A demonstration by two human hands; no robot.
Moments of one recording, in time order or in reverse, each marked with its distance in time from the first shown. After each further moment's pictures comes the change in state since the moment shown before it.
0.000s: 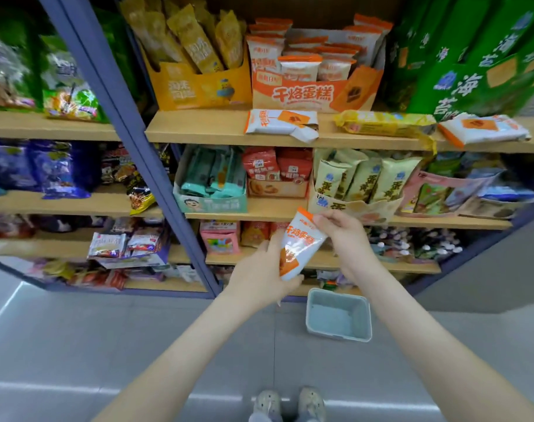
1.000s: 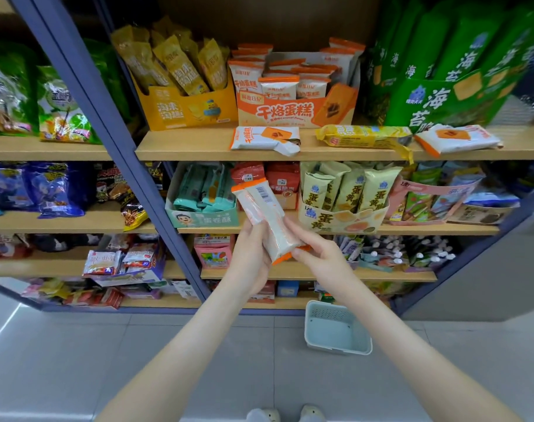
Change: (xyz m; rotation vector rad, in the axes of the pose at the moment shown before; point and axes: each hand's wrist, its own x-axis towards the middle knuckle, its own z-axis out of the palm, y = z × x) left_hand 0.033 0.034 -0.013 -1.611 0.120 -0.179; right_hand -0.026 0.001 -0.009 -0.207 -0.326 -0.267
